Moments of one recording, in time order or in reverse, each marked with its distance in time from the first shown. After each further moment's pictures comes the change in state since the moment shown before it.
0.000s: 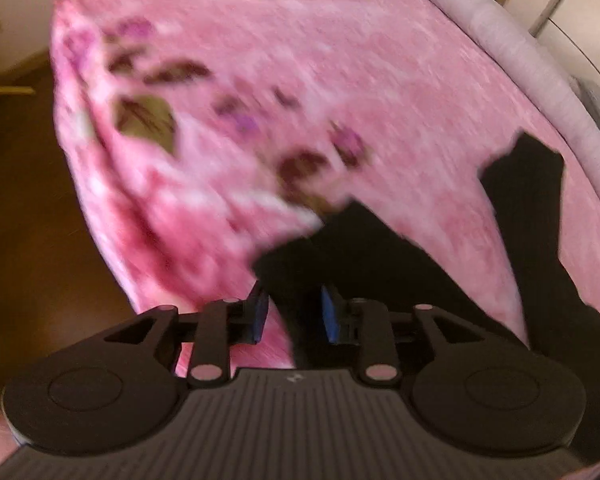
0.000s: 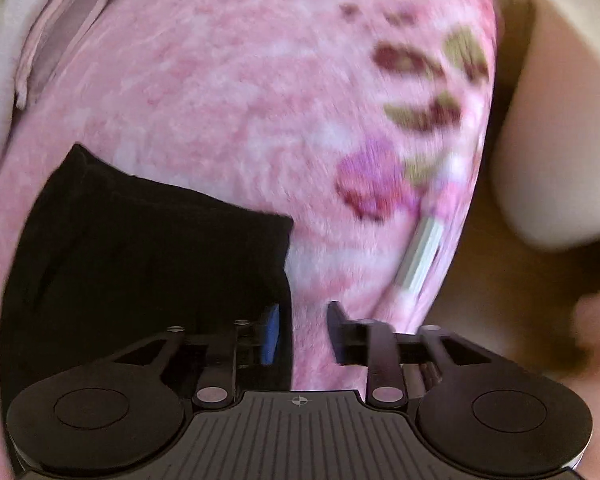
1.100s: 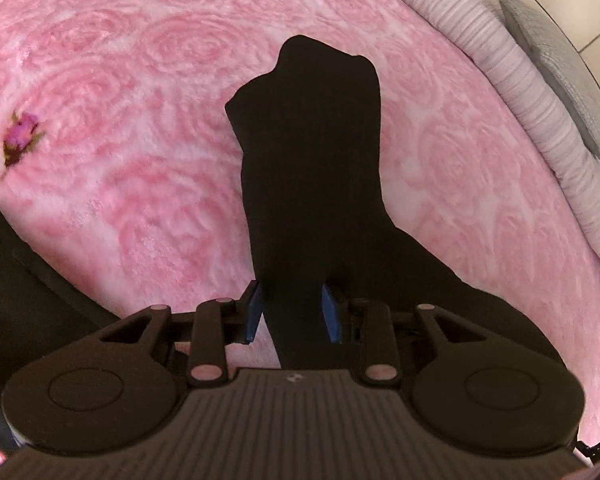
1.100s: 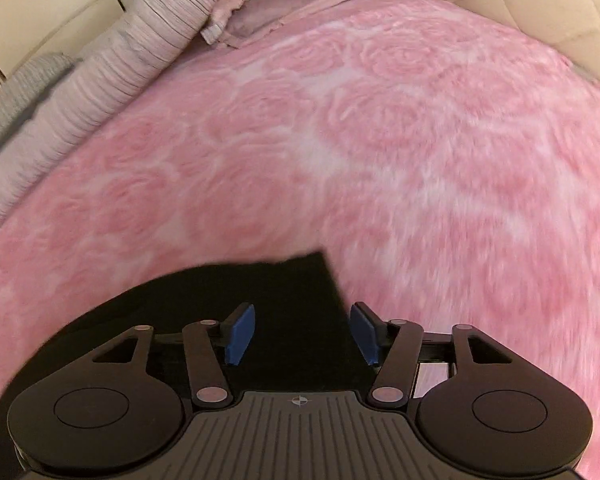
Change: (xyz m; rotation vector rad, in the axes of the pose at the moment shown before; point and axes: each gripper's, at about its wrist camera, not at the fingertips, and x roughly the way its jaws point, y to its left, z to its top) left arm 0.068 -0.228 -0.002 0.124 0.198 -0.189; right arm 0.125 0.243 0.130 -0.540 -0.063 0.252
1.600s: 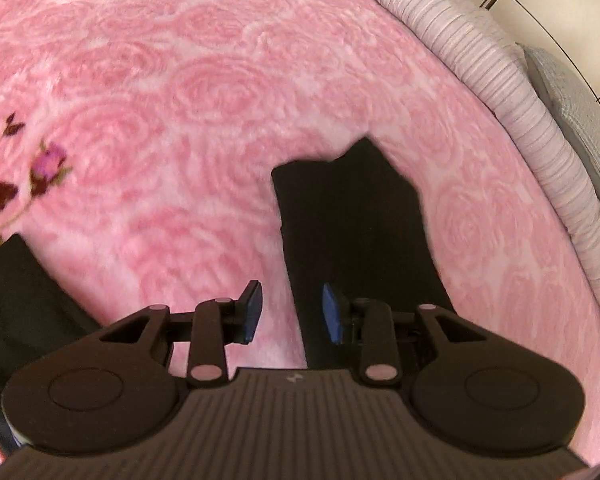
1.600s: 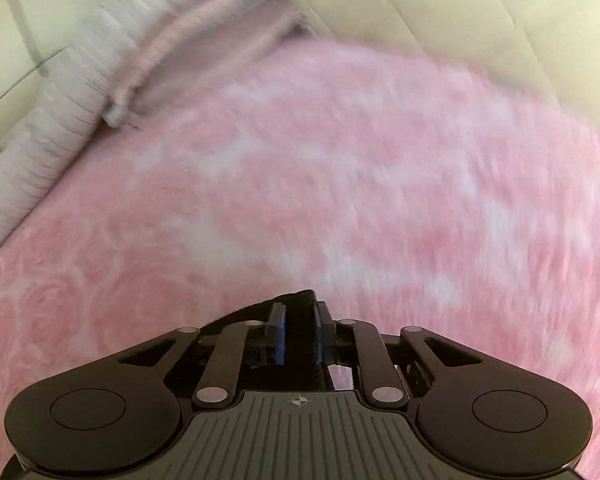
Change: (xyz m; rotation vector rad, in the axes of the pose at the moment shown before) left arm -0.007 0.003 0.025 -0.087 -0.100 0.038; right arm 0.019 -0.049 0.014 0.226 -0.146 -0.137
